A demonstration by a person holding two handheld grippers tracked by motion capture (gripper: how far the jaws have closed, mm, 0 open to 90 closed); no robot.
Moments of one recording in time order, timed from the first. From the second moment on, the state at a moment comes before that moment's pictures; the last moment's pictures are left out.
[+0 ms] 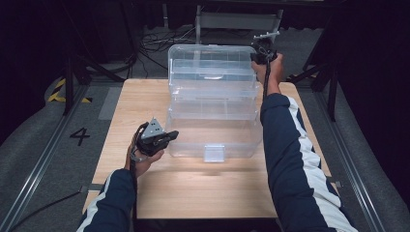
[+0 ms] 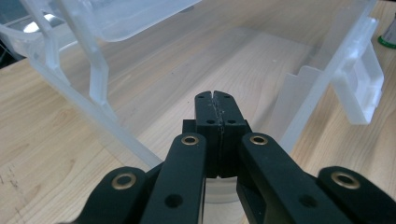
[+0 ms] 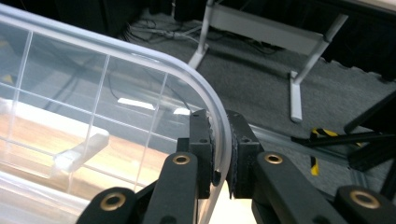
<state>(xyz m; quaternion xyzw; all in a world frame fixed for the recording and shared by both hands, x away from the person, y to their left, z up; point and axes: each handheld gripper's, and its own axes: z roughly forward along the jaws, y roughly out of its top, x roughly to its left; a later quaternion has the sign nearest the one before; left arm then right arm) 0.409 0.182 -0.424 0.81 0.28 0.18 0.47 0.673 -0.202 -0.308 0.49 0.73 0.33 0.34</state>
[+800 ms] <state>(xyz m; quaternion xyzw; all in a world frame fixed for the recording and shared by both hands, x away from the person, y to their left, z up) 0.408 0.181 -0.423 0.82 0.28 0.18 0.47 0.672 -0.205 -0.308 0.49 0.75 0.32 0.32</state>
